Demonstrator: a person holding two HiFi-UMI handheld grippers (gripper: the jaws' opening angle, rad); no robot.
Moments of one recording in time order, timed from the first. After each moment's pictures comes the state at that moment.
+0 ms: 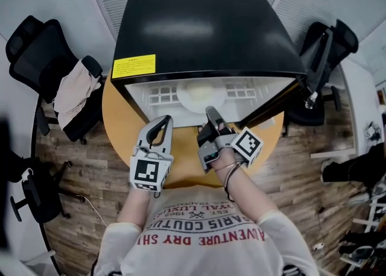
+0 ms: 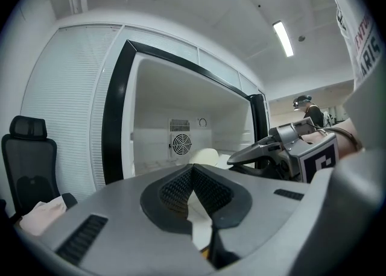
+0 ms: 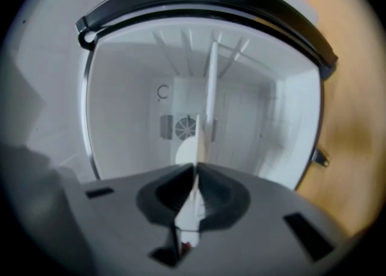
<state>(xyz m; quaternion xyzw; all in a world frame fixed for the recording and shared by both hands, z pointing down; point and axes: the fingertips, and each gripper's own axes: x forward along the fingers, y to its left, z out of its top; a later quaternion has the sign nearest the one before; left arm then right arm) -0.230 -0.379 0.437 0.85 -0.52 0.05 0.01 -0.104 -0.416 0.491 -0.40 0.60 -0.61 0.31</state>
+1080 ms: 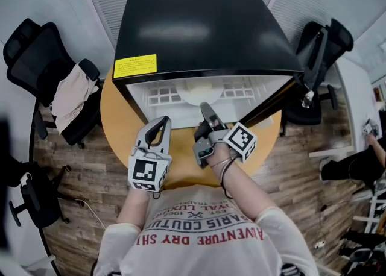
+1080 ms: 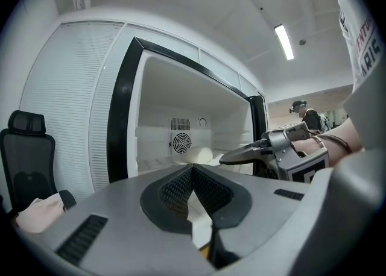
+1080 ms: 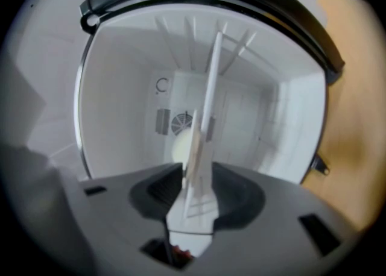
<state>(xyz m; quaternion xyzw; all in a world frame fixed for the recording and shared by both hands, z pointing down) -0.235 -0.379 0.442 0.86 -0.51 0.05 0.03 -0.117 -0.426 0.500 -0.42 0.62 -0.60 0.29</state>
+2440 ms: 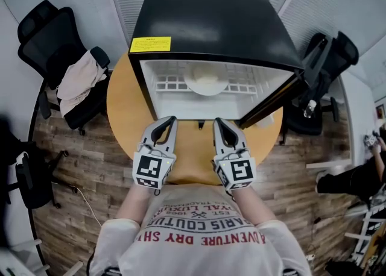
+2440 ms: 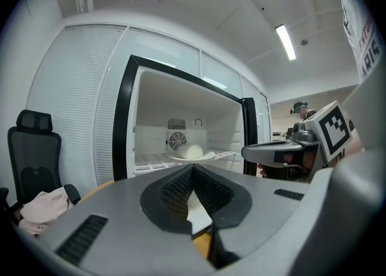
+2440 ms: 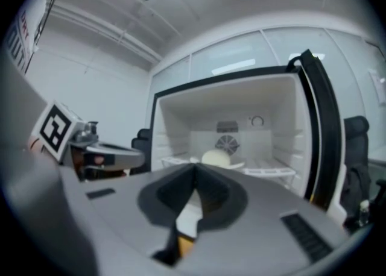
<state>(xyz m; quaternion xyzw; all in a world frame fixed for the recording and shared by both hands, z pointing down) -0.224 -0.335 0.444 0.85 -0.52 0.04 0.03 -0.105 -0.339 0.442 -0.48 0.88 -0.02 -0.04</state>
